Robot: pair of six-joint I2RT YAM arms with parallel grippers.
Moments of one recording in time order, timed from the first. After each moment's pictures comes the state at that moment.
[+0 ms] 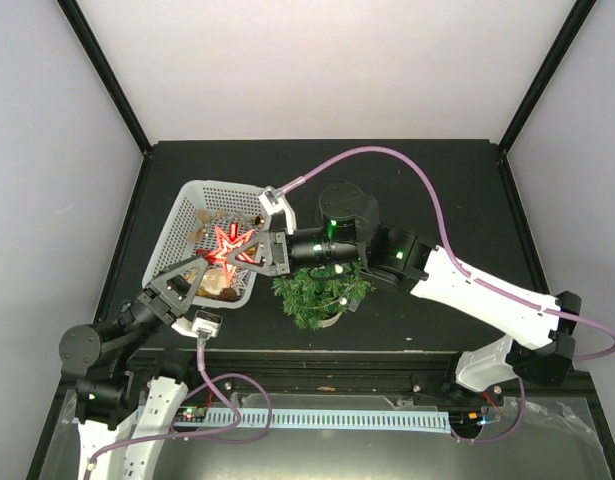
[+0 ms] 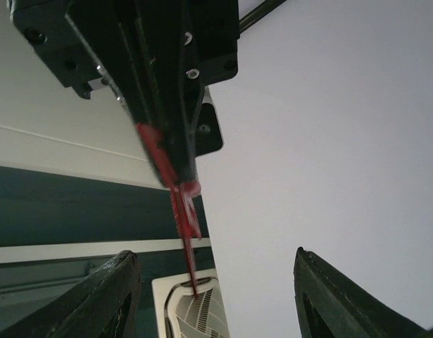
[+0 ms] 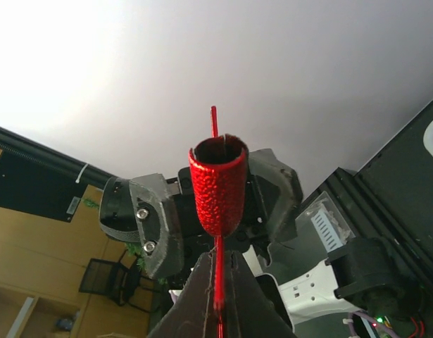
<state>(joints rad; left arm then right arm) -0.17 0.16 0.75 -0.19 0.63 1.92 1.14 1.42 1.55 -0.27 -0.49 0.94</state>
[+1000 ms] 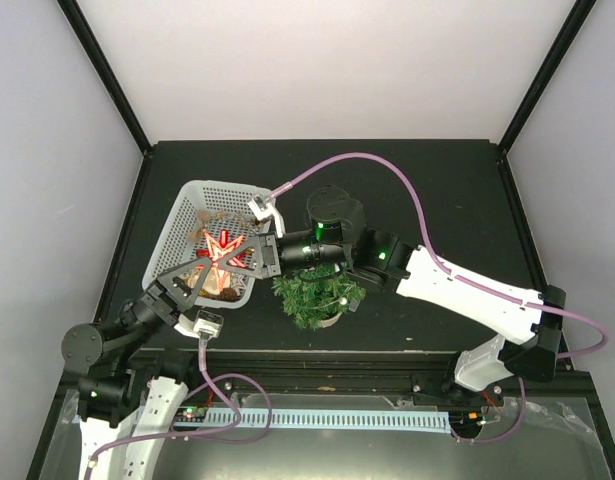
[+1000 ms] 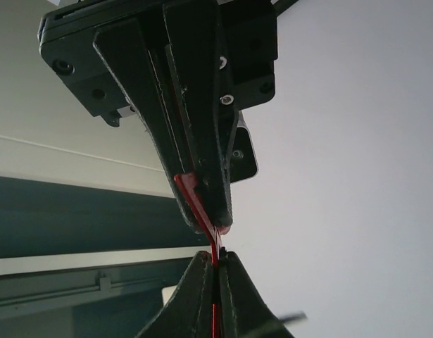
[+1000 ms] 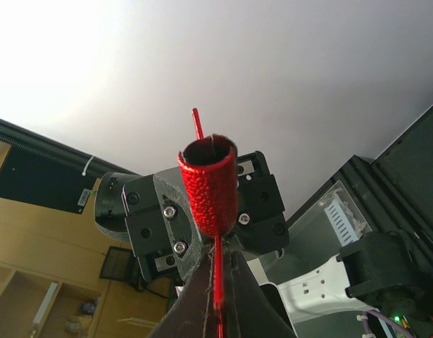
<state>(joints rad) -0.17 0.16 0.72 -0.16 0.66 1.96 1.14 1.47 1.51 -0.15 -0.57 0.99</state>
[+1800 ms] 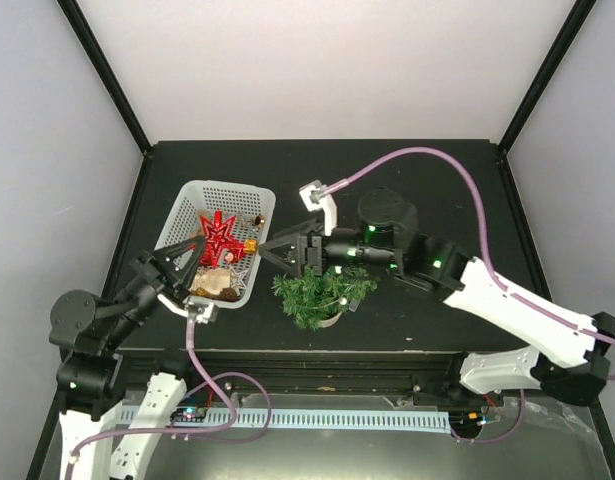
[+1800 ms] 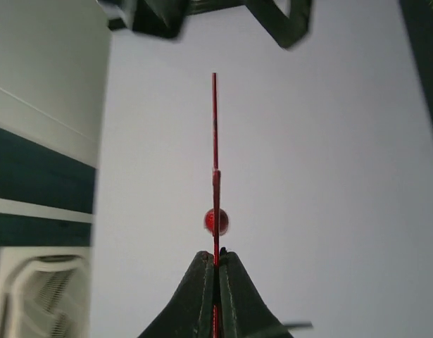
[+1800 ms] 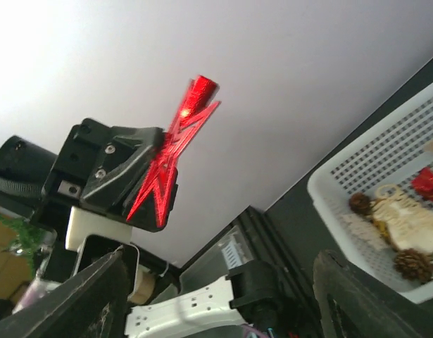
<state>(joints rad) -0.17 0.31 0.92 -0.38 0.56 1.65 1.07 1.27 1.38 -0.27 -0.37 0.74</state>
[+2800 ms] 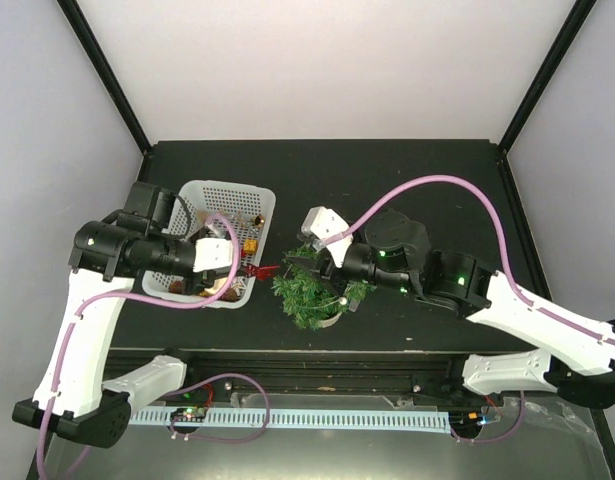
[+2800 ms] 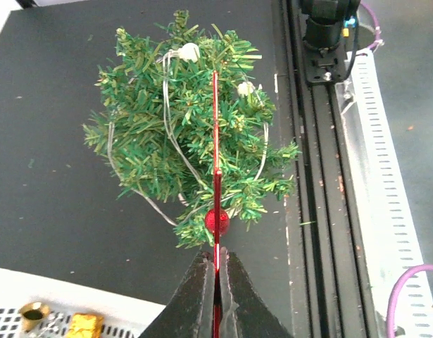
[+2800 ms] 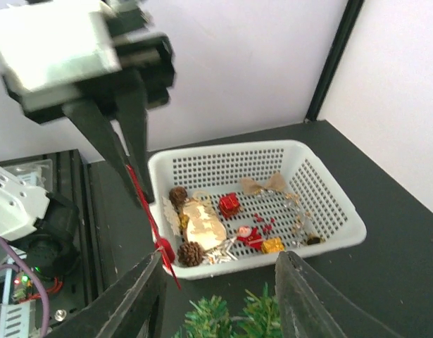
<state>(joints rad) -0.24 1.05 1.48 -1.52 0.81 1.15 1.18 1.14 1.36 -0.53 0.05 -0.08</state>
